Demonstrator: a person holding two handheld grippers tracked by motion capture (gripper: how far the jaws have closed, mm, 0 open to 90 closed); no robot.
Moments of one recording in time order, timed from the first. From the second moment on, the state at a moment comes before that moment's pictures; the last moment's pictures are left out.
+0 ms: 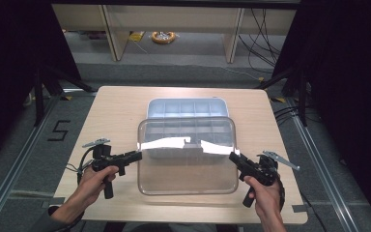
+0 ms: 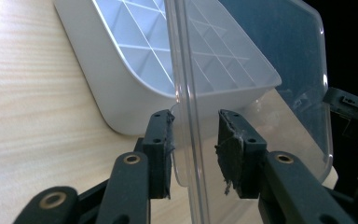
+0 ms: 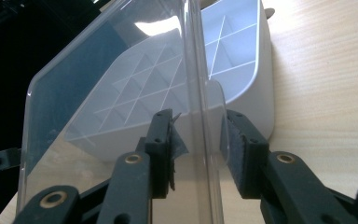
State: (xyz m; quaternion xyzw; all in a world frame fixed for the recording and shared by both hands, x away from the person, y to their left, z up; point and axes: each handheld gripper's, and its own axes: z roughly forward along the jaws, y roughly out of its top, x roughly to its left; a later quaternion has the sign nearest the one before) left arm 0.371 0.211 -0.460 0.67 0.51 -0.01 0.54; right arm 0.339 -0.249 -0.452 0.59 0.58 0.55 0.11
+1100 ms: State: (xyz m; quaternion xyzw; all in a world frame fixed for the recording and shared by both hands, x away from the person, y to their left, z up) left arm 0.324 0.205 -0.487 0.69 0.50 -0.04 0.52; right arm 0.282 -0.257 -0.479 0.60 0.59 0.53 0.09
